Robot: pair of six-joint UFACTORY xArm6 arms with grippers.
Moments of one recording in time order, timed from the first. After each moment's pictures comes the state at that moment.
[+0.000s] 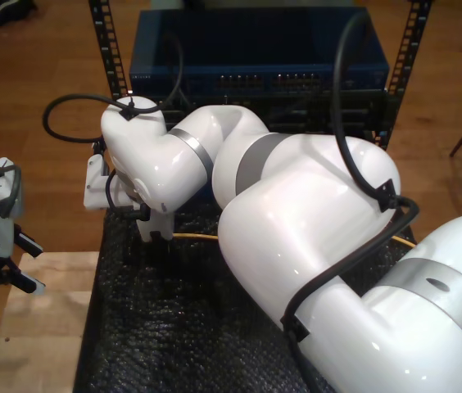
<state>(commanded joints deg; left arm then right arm) 28.2 0.0 -56.7 -27.1 78.6 -256.4 42.5 37.9 -97.8 -8.3 55.6 -46.7</state>
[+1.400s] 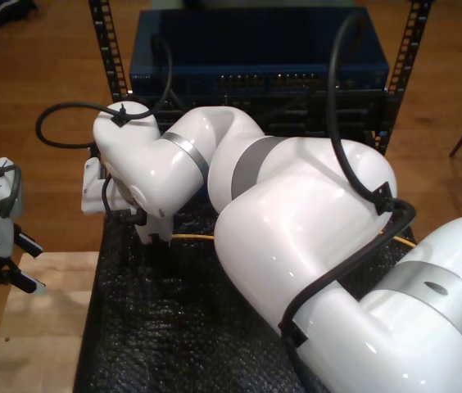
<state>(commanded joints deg) 28.2 0.0 -56.7 -27.1 78.6 -256.4 43.6 37.9 -97.6 -11.6 55.6 -44.6</state>
